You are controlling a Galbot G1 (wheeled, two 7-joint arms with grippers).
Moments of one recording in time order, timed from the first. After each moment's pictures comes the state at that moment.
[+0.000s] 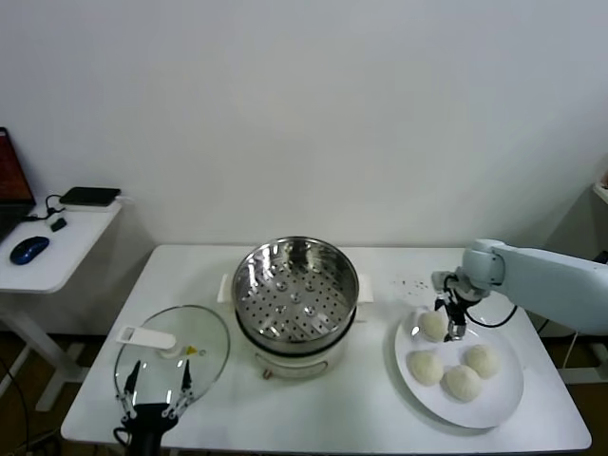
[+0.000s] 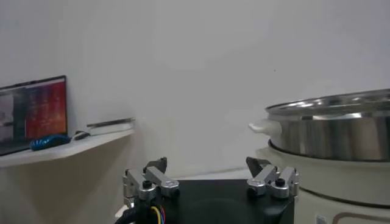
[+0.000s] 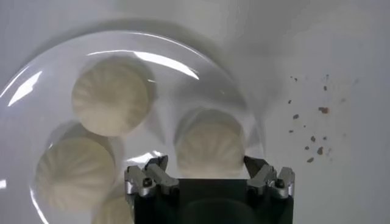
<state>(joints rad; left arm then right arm) 1.79 -1.60 -0.71 -1.97 0.07 -0.36 0.02 0.37 0.76 -1.52 1.16 0.35 -0.28 -0.86</state>
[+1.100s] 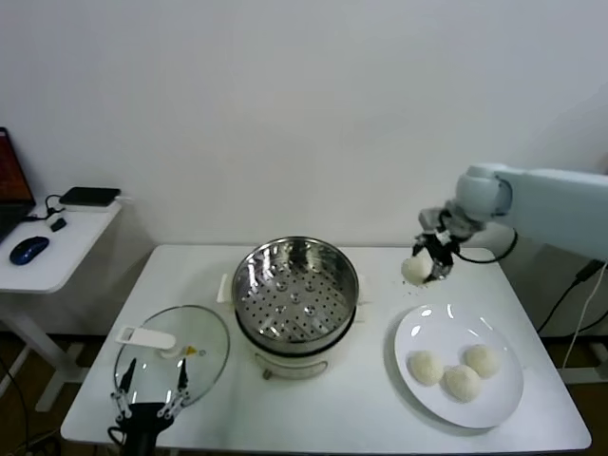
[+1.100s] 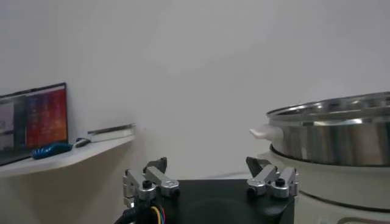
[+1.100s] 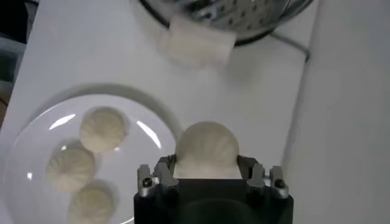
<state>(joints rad) 1.81 -1.58 -0.71 -2.00 0.06 -0.36 0.02 0.96 0.88 -1.74 1.41 0.53 -0.11 -0.92</state>
